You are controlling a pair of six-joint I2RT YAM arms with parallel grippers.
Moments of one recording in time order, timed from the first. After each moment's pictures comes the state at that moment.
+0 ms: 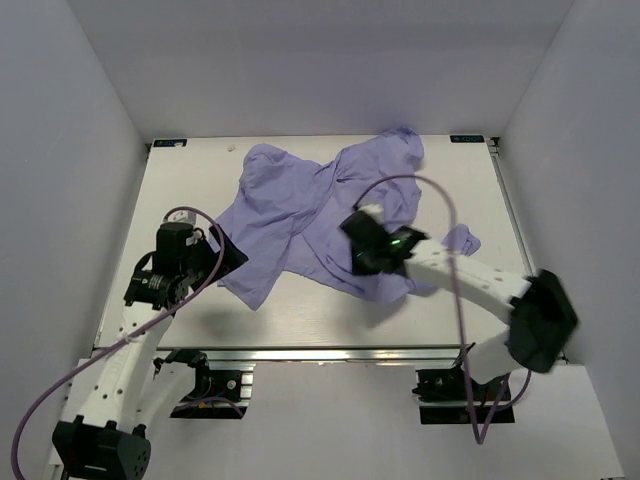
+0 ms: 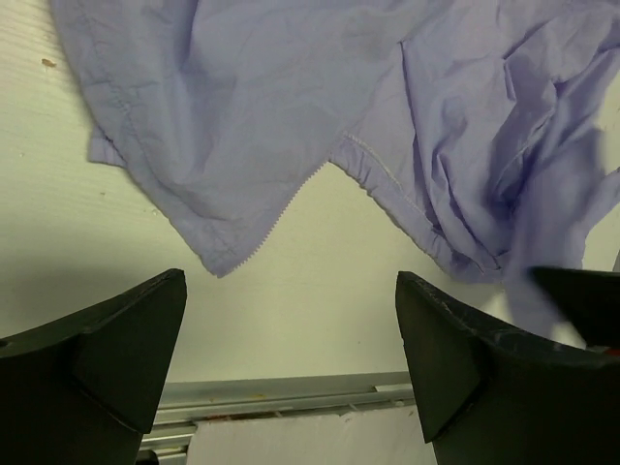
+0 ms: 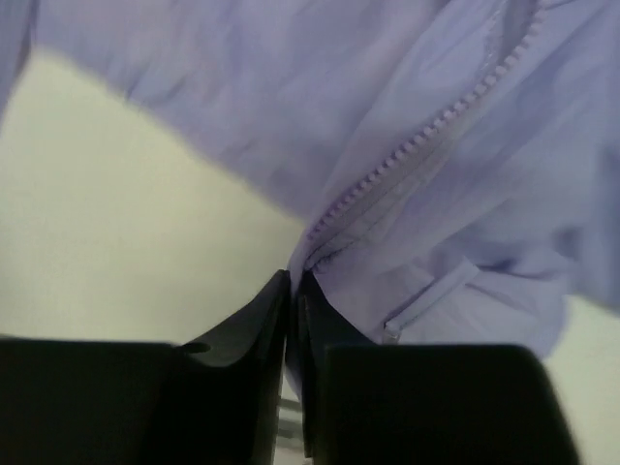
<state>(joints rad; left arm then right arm) -0.16 0.82 0.78 -0.72 0.12 -0.65 0.83 1.41 1.09 -0.65 0.27 0.63</state>
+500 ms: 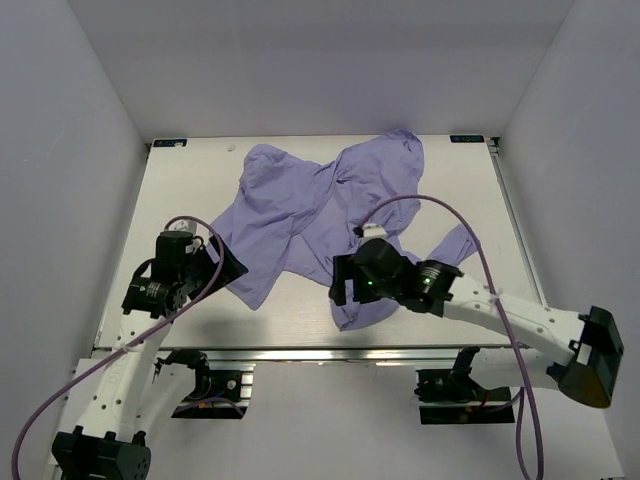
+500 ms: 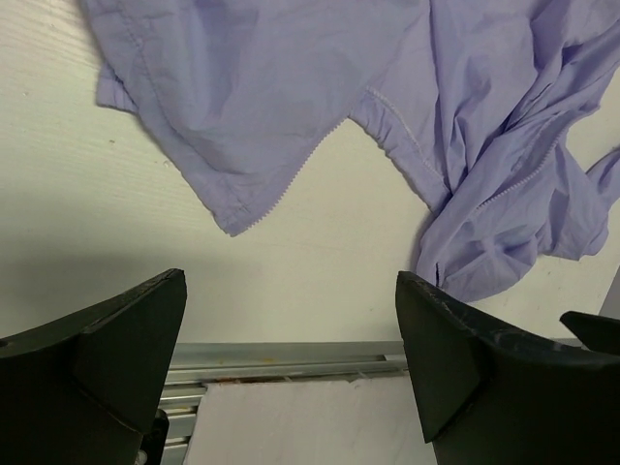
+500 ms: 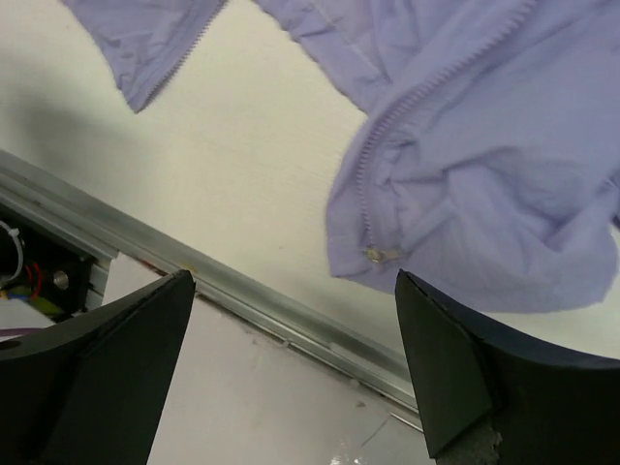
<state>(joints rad) -0.16 0.75 0.78 -0.83 0.12 -0.65 1.08 1.22 0.98 -0.58 0.19 0.69</state>
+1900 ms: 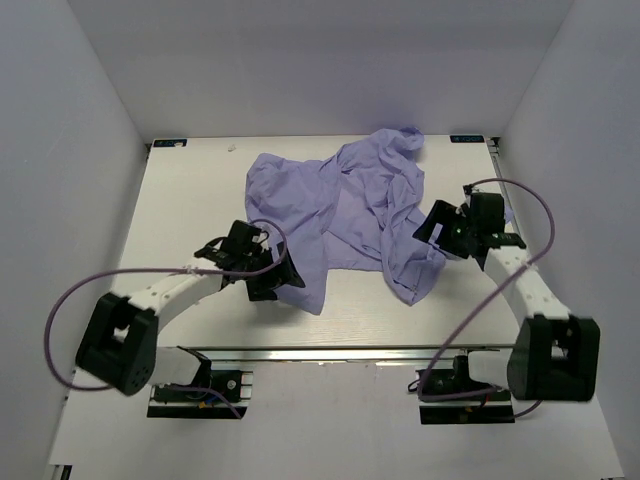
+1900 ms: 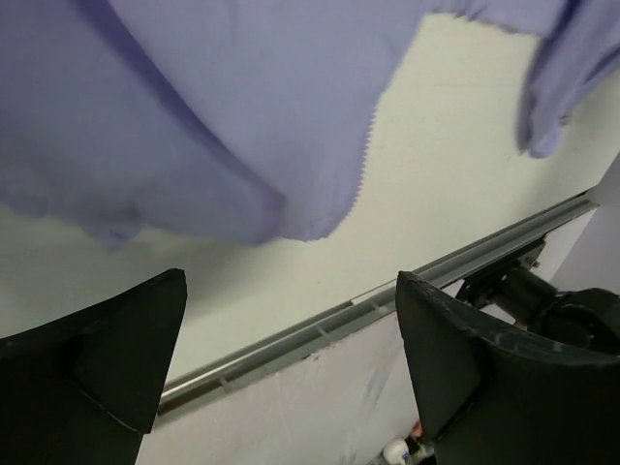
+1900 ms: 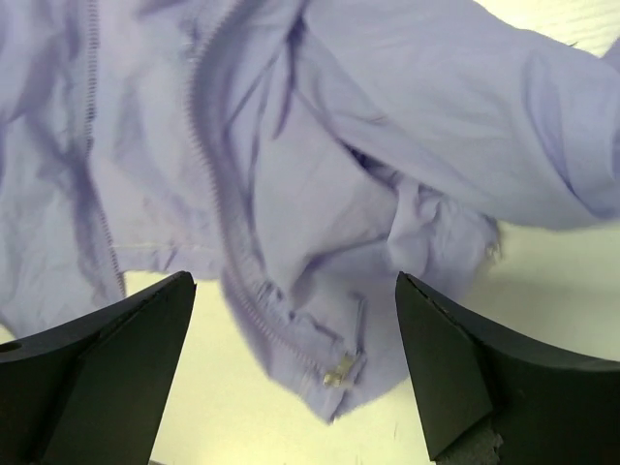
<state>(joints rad) -0.46 1.37 0.71 -0.37 0.39 -0.75 0.03 1.29 0.81 -0.33 -0.29 0.39</state>
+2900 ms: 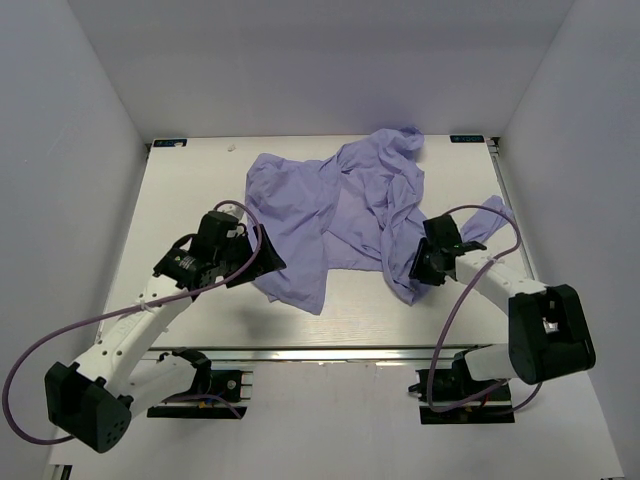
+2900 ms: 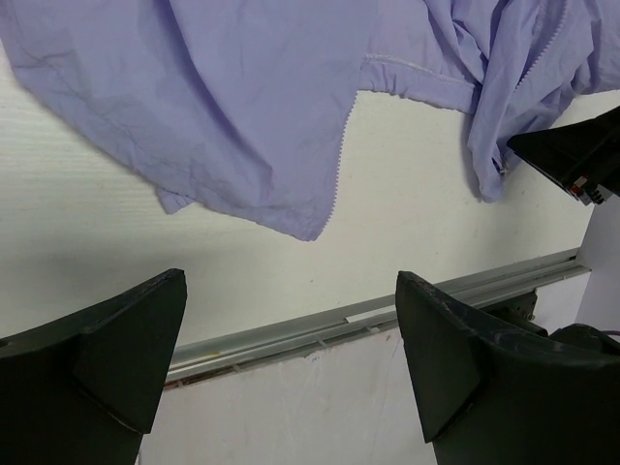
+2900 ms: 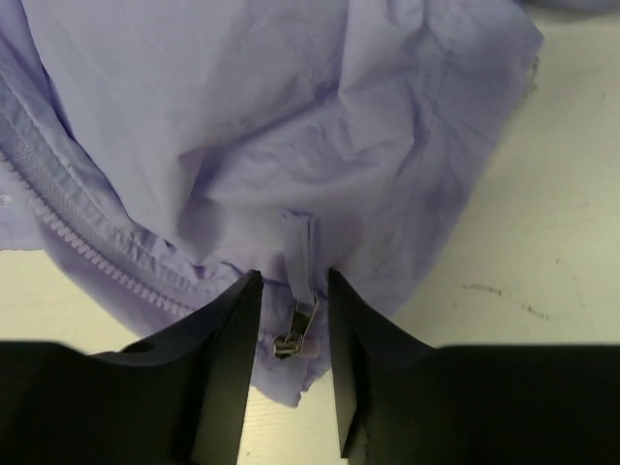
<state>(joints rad) -0.46 1.01 0.87 -0.69 0.13 -0.73 0.29 1.35 0.69 -0.43 0.06 0.56</state>
